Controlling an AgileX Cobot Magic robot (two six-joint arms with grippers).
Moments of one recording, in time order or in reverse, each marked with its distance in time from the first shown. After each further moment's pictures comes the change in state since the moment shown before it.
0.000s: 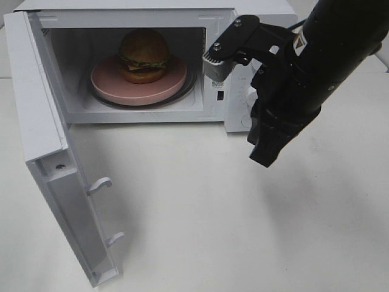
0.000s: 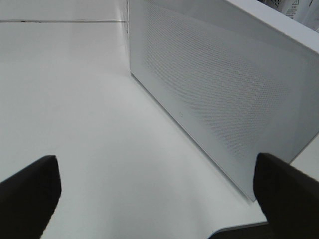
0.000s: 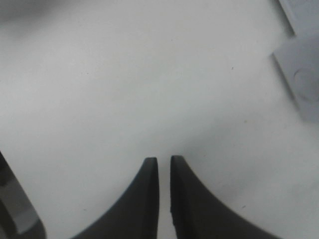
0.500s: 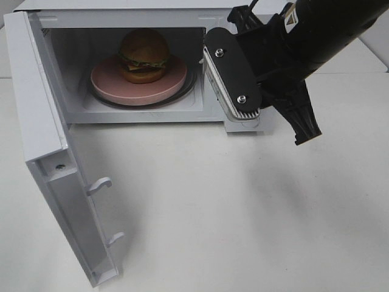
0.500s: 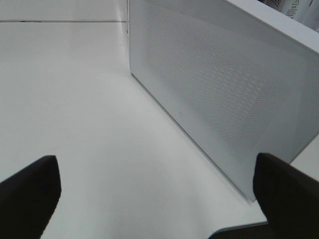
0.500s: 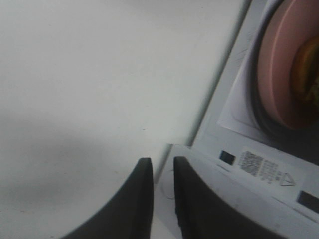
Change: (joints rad) left arm 0.000 0.000 0.000 0.000 0.000 0.000; right arm 0.000 0.000 -0.018 -0.047 -0.191 -0.915
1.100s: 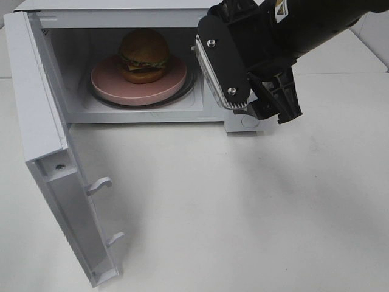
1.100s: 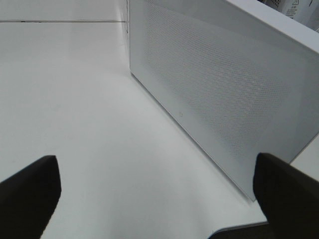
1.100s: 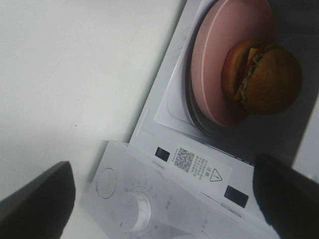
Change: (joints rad) left arm 0.000 0.000 0.000 0.000 0.000 0.000; right arm 0.000 0.031 0.000 -0.092 -0.178 0.003
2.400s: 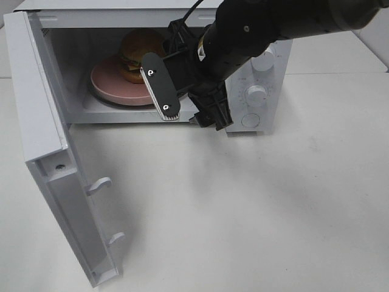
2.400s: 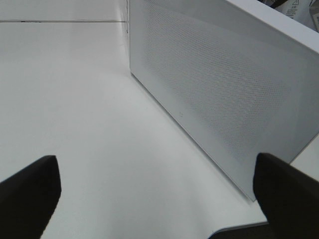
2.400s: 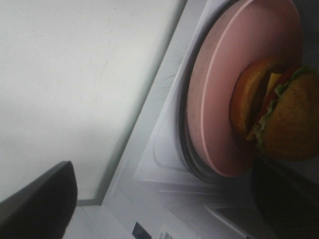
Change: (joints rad) left arm 0.000 0.000 0.000 0.000 0.000 0.000; right arm 0.040 0.375 -0.251 -0.125 -0.094 0.165
